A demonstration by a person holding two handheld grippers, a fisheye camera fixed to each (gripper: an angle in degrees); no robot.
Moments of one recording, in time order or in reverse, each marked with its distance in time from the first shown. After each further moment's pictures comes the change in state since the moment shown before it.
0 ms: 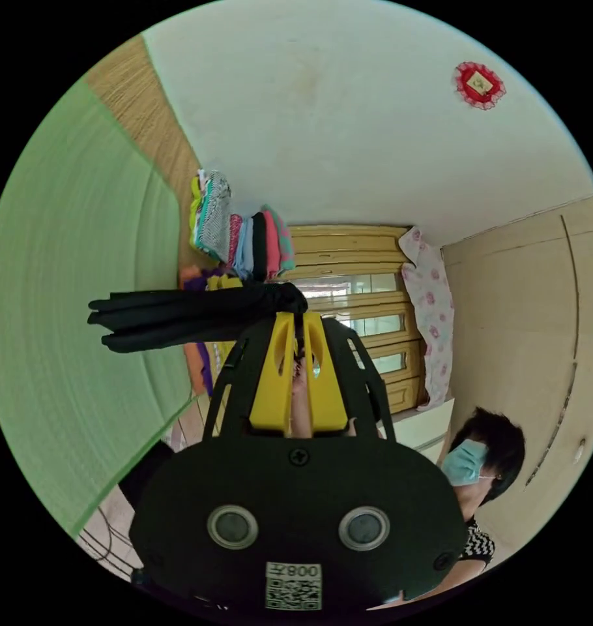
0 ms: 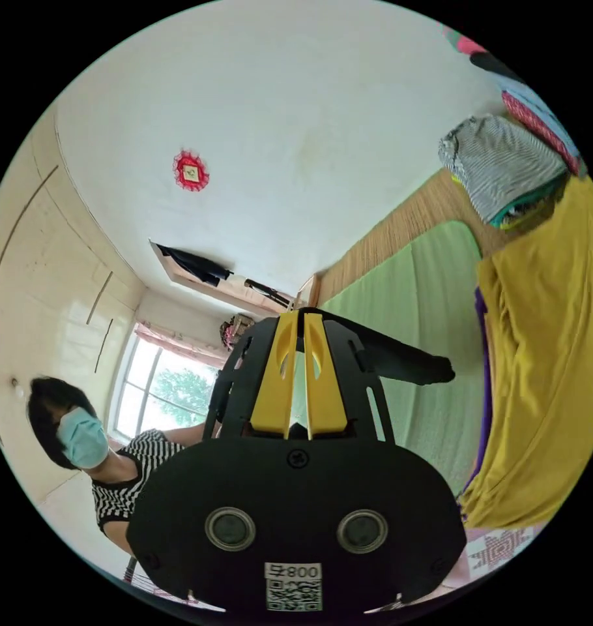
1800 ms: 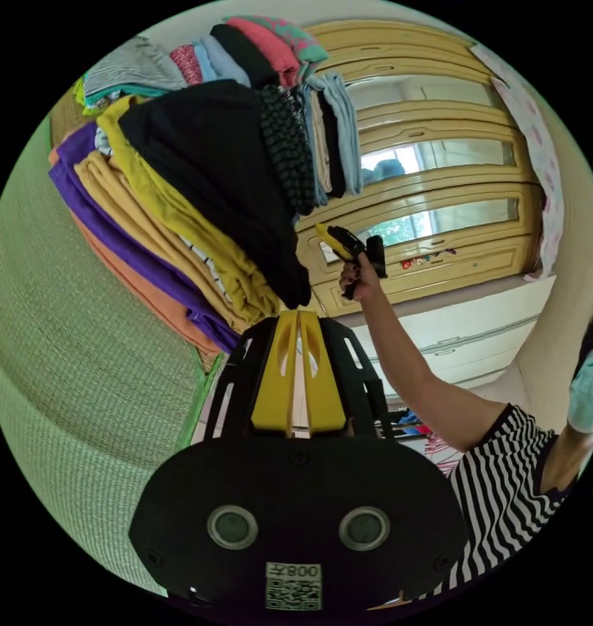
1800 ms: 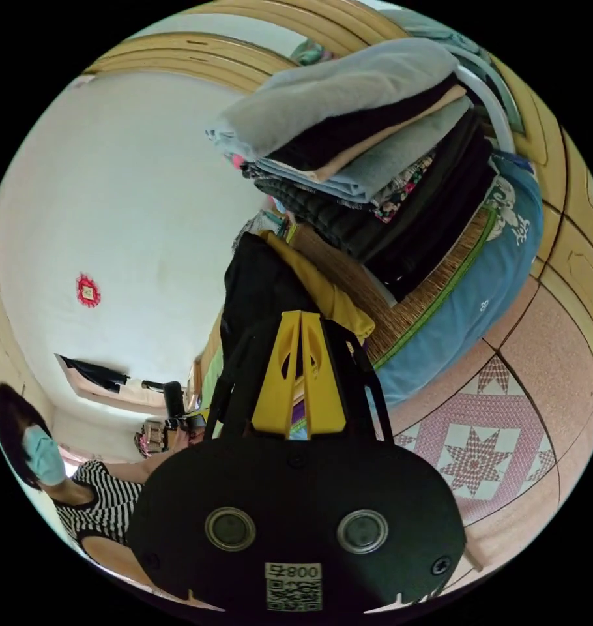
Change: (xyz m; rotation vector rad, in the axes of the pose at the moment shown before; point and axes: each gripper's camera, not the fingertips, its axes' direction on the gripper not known) left arm 0.038 0.016 0.715 -0.743 -0.318 0.264; right arm 0.214 0.161 -0.370 0.436 0.516 0.323
